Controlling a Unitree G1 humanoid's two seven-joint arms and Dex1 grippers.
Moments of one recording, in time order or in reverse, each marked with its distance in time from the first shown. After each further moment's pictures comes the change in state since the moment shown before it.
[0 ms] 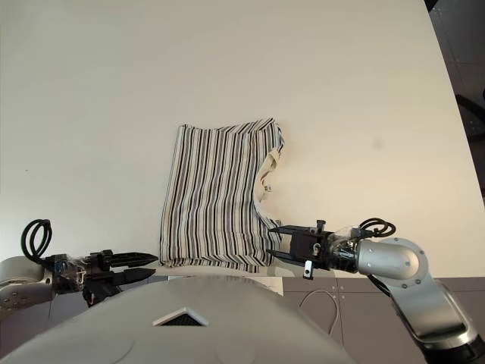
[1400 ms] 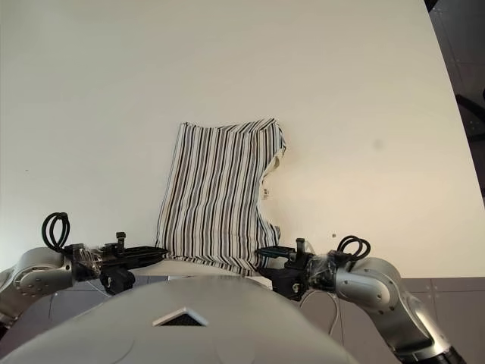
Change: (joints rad) left arm -0.164 -0.082 -0.128 0.098 -0.029 0.051 -0.017; right arm 0.093 0.073 0.136 0.085 -0.432 -0.427 -0.090
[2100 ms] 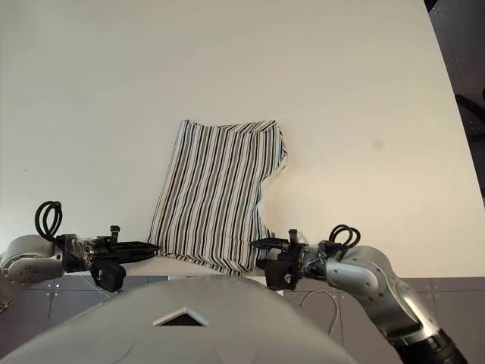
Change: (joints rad) left arm -0.065 0.064 -0.010 0.039 -0.068 -0.029 -0.083; right arm -0.161 0.055 0.125 0.025 -0.063 0.064 -0.025
